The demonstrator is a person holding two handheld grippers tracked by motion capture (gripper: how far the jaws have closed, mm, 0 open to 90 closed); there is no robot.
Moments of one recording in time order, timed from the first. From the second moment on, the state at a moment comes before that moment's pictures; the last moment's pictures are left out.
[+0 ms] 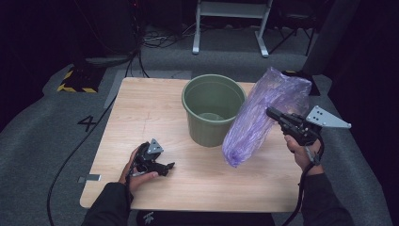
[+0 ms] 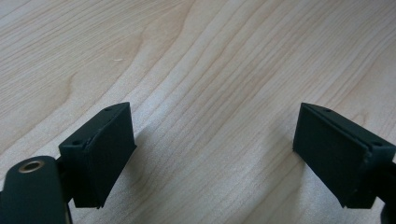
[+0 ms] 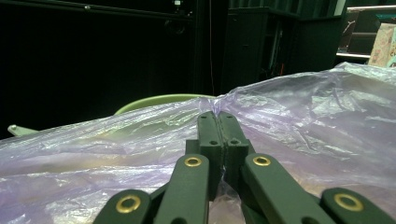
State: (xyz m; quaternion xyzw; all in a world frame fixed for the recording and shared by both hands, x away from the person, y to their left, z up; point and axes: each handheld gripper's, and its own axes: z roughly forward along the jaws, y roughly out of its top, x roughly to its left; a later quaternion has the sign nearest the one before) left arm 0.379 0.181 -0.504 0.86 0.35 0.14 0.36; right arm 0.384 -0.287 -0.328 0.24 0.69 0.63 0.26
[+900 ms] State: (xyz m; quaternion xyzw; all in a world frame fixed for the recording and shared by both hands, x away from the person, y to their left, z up) left arm 0.365 0.171 -0.469 0.85 0.30 0.15 0.40; right arm 0.428 -0.256 -0.300 0.26 0.68 0.62 0.30
